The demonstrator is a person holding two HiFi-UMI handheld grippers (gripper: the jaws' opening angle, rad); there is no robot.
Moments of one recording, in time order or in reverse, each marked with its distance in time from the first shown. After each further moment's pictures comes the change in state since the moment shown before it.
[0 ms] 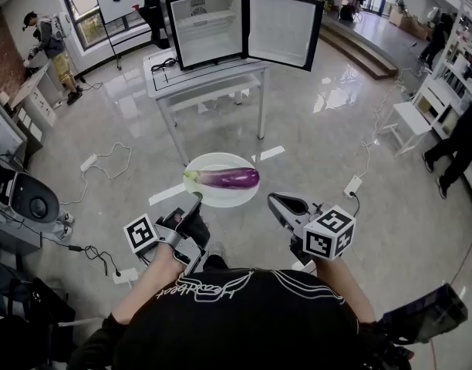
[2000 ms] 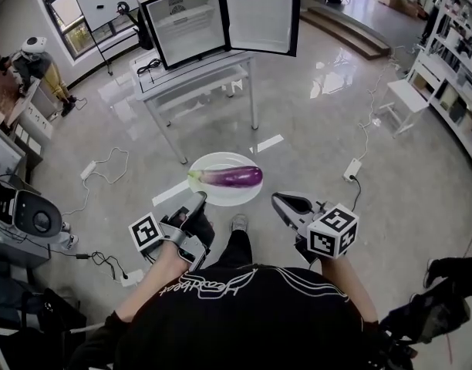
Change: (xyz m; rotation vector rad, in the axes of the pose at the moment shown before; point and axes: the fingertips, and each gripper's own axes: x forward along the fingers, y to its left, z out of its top) left arm 0.031 0.018 -0.040 -0.017 0.064 0.074; right arm -0.043 -0.027 -0.022 0.038 -0.009 -0.039
